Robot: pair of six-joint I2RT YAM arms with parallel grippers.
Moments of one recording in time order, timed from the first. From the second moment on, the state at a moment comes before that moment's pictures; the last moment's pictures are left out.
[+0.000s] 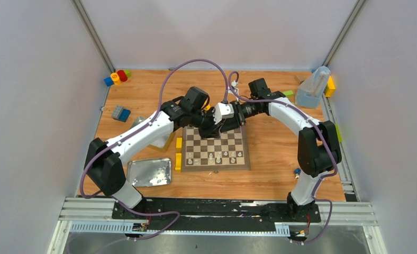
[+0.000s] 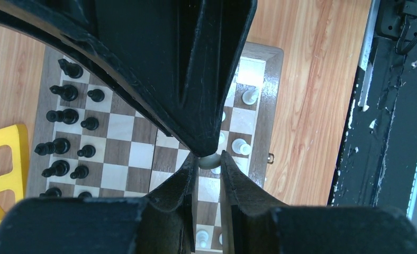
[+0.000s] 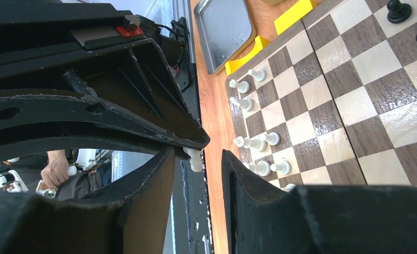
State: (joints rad) left arm -0.73 1.57 1.35 -0.64 0.54 0.43; right arm 0.36 1.78 1.36 -0.61 -1.24 -0.08
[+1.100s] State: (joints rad) left arm -0.73 1.54 1.33 -0.61 0.51 0.41; right arm 0.38 1.81 1.36 -0.67 -1.28 -0.14
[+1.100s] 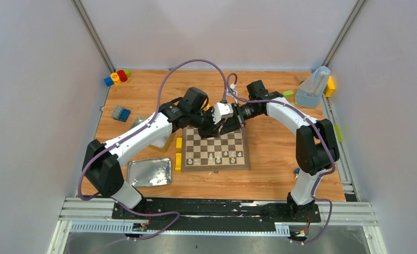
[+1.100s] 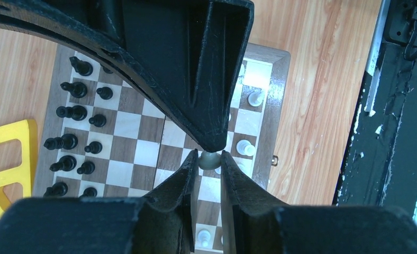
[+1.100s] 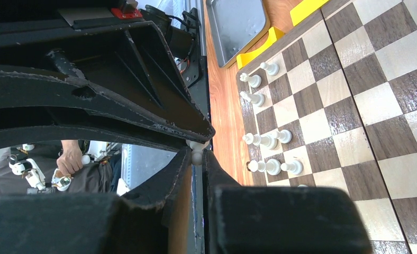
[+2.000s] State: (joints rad) left arm -0.21 1.25 1.11 -0.65 0.60 0.39; right arm 0.55 1.82 1.50 -0.72 -0.75 -0.15
